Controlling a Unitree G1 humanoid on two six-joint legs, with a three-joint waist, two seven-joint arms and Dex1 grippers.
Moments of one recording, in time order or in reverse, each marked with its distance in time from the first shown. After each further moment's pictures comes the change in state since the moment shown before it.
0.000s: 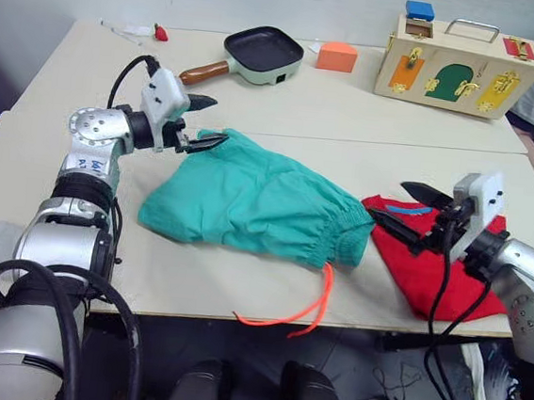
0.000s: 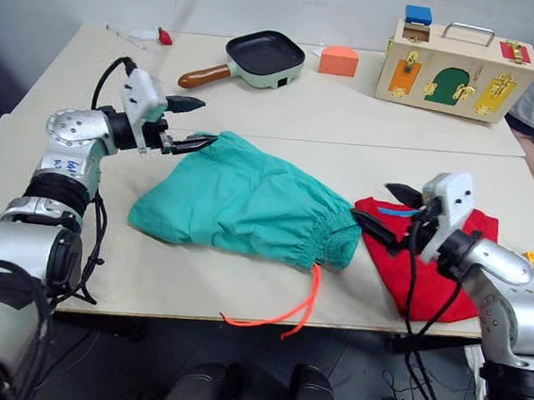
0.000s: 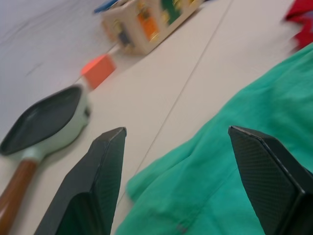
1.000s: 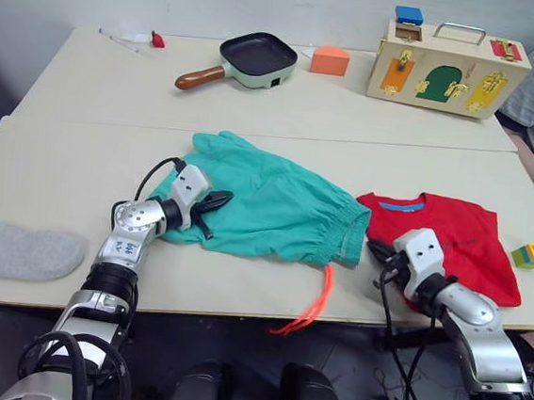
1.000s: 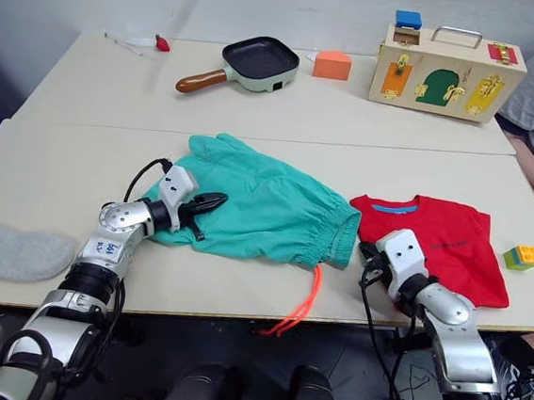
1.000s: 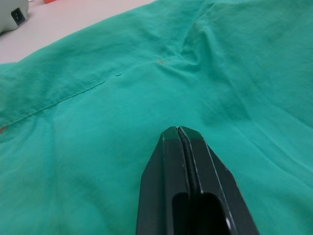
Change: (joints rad) left arm 0.443 -0.150 -0.060 -0.337 0.051 0.214 0.375; right arm 0.173 0.088 0.100 0.251 -0.391 -0.301 -0.155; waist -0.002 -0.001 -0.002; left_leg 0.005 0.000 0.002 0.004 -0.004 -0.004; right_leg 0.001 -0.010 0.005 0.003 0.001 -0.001
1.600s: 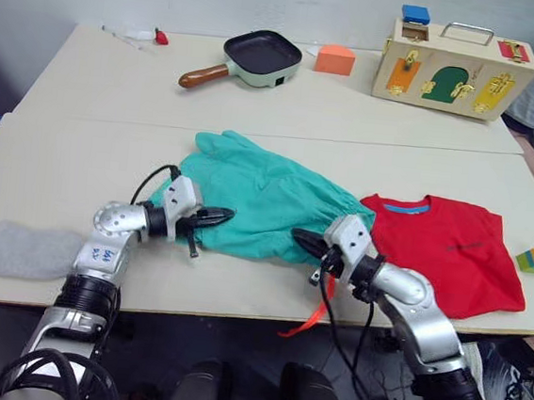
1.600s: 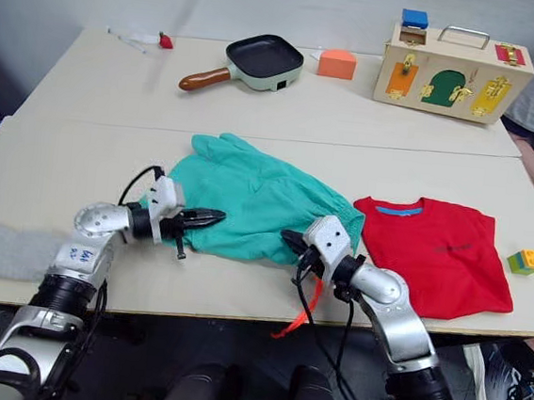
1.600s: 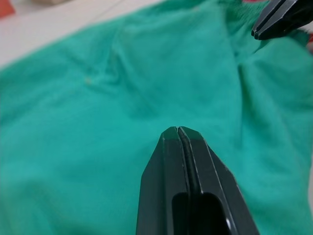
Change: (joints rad) left arm 0.135 0.086 -0.026 -0.226 -0.054 0.087 -0.143; right arm -0.131 0.148 0.284 -0.037 -0.058 -0.051 0.063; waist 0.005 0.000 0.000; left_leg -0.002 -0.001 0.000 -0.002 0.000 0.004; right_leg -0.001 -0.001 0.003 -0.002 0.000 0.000
